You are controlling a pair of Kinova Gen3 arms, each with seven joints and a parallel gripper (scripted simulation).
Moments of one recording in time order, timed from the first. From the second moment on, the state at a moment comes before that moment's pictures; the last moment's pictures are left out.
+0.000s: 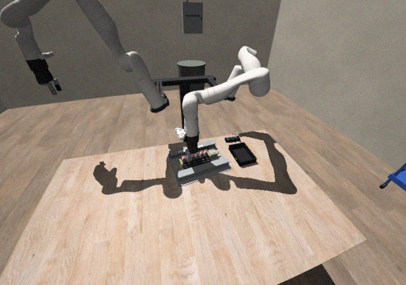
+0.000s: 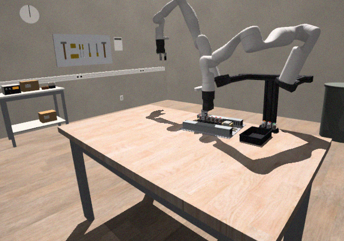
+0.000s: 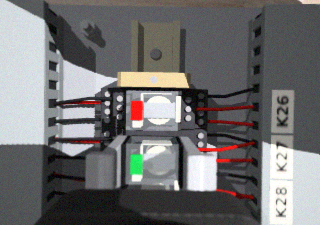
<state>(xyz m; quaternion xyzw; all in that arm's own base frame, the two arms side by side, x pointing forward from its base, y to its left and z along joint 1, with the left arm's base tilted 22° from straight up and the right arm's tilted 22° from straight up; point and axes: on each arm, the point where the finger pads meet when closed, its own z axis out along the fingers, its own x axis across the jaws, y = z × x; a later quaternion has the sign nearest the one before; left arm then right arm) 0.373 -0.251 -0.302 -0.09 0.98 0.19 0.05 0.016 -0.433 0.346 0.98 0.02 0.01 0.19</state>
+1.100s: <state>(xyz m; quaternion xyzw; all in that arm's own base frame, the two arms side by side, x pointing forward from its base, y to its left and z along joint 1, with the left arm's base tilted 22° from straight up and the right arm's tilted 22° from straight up) 0.373 -0.252 -0.301 -0.08 0.98 0.19 0.05 0.016 -0.433 0.346 0.98 0.02 0.01 0.19</state>
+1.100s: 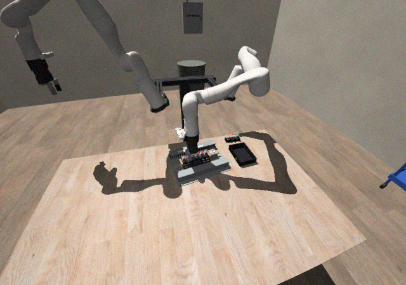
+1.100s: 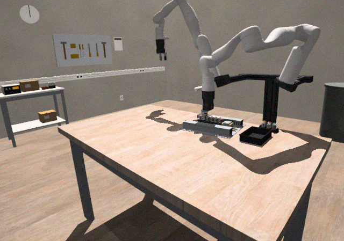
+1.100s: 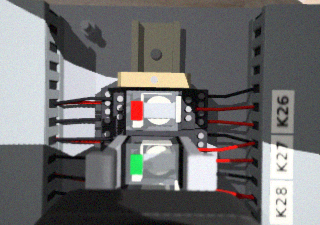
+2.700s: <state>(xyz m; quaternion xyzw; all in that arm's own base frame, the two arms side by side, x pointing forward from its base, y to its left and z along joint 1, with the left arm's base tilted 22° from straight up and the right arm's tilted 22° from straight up) 0.374 -0.251 -0.301 -0.09 0.98 0.18 0.03 0.016 -0.433 0.346 0.98 0.02 0.01 0.19</state>
